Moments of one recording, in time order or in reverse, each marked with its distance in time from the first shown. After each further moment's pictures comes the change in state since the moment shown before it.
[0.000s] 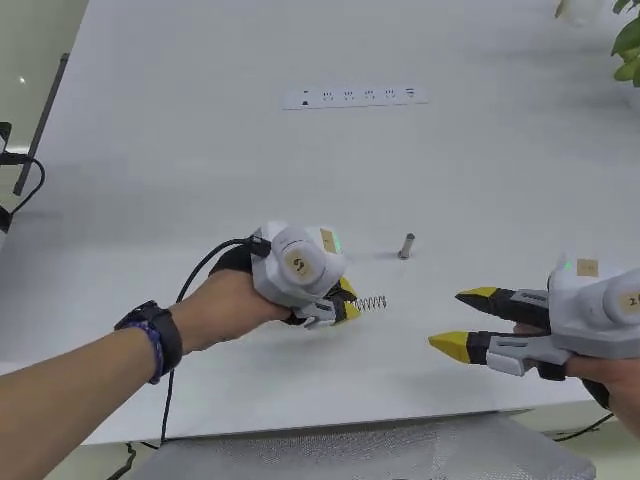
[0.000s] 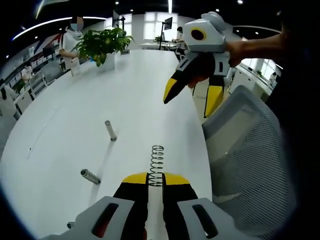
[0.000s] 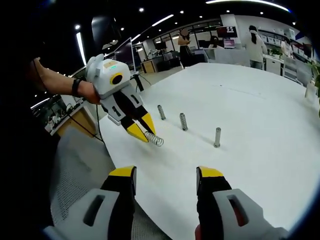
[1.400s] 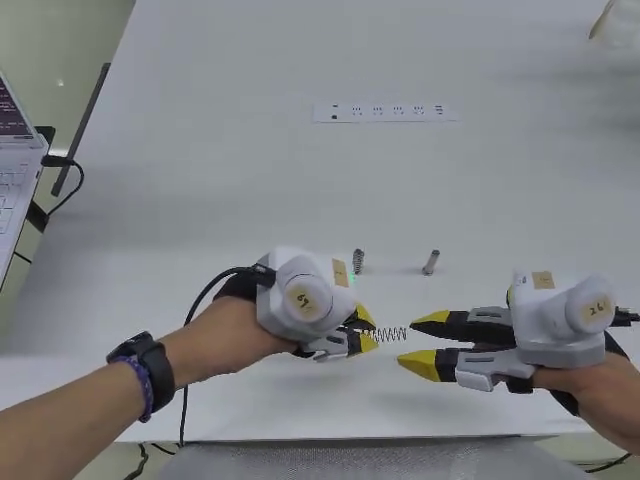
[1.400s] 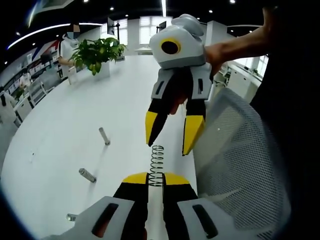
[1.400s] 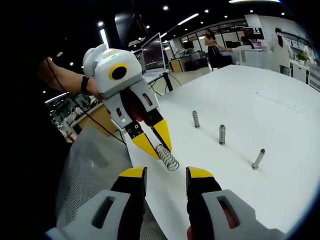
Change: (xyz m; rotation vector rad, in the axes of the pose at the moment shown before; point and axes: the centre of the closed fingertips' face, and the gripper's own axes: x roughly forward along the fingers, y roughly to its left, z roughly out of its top) left arm -0.022 -0.027 0.007 0.040 -0.037 -0.010; right arm 0.046 0.055 0.019 -0.083 0.010 0.230
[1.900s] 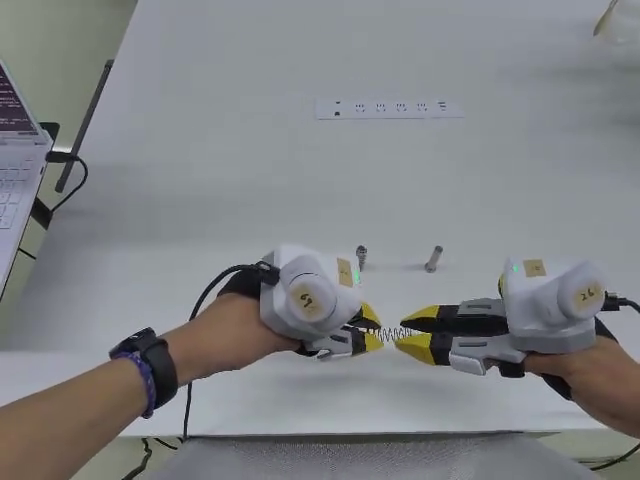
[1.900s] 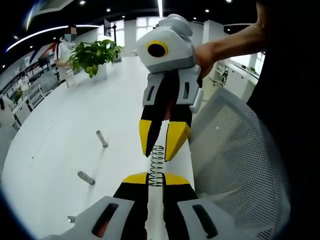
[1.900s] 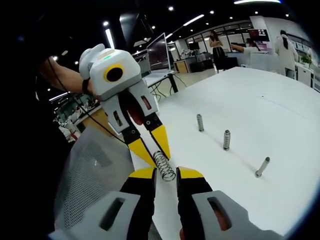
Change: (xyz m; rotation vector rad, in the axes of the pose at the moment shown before) left arm -0.002 -0.006 0.003 0.022 -0.007 -0.012; right arm 0.008 0.002 0.007 -0.028 -0.007 0.045
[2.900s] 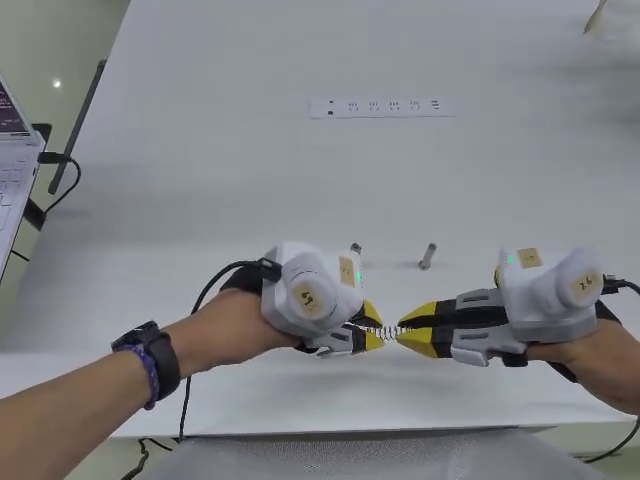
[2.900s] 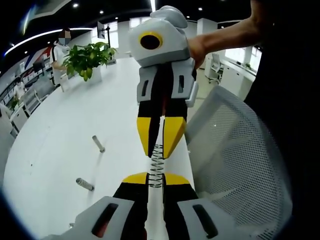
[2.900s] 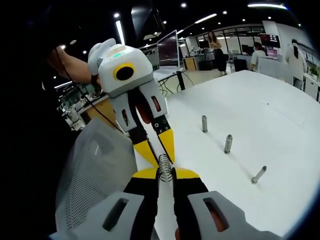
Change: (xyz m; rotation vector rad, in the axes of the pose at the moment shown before) left arm 0.005 -0.003 0.005 0.046 0.003 -0.025; right arm -0.006 0.004 0.003 -0.086 0.057 0.030
